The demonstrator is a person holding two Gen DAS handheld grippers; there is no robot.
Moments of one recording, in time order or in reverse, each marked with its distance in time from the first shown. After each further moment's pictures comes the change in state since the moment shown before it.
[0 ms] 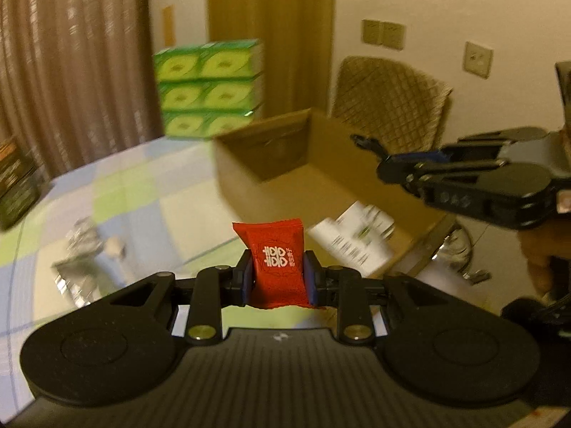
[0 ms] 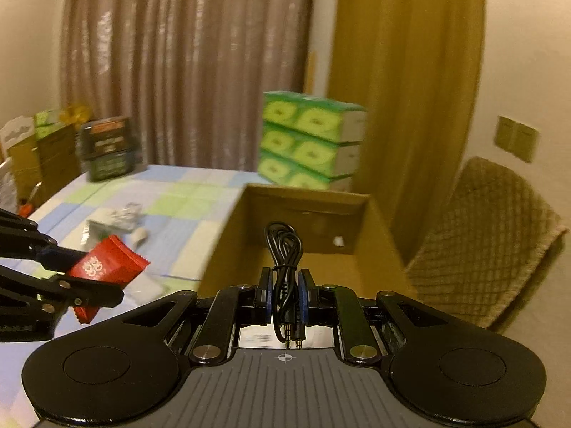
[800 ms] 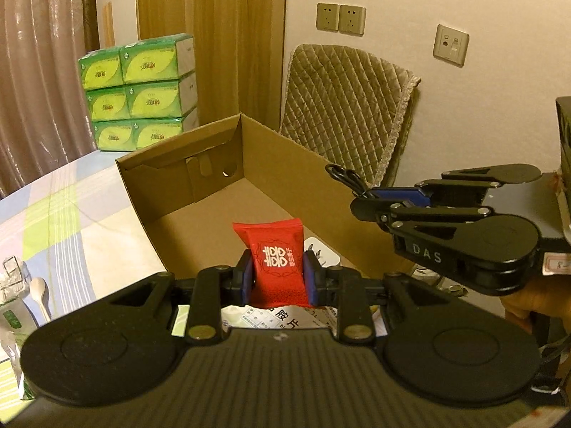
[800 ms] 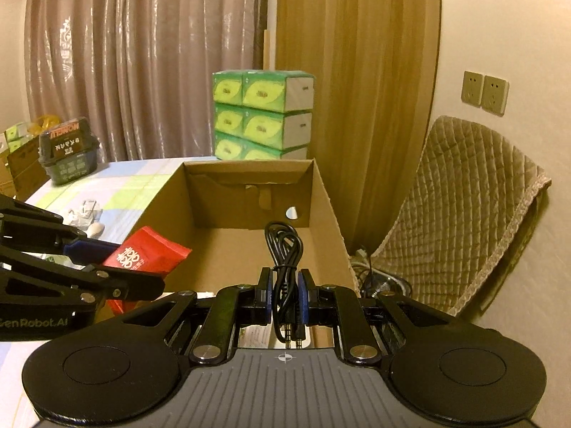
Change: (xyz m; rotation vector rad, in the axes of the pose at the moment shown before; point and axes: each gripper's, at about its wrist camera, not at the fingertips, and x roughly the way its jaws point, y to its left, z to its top) left arm 0.086 -0.062 0.041 0.032 0.042 -0.095; right arm 0.016 -0.067 -0.028 0.098 0.048 -0.036
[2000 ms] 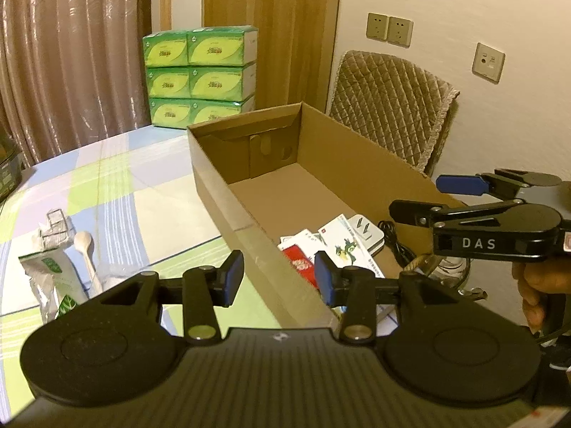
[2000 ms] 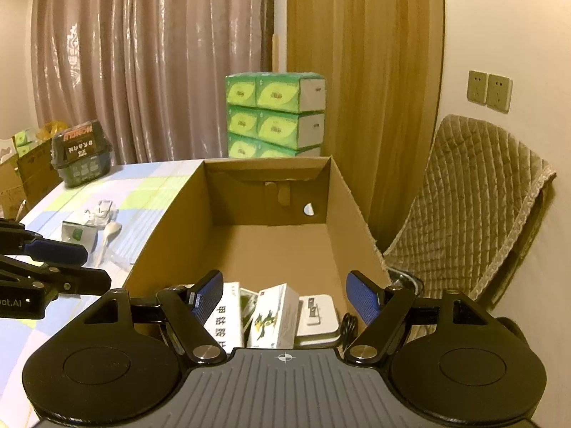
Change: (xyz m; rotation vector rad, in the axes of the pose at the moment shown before) left arm -0.046 0.039 -0.043 -0.111 -0.016 0.105; right arm -0.010 0.020 -0.014 0.013 -0.017 0.029
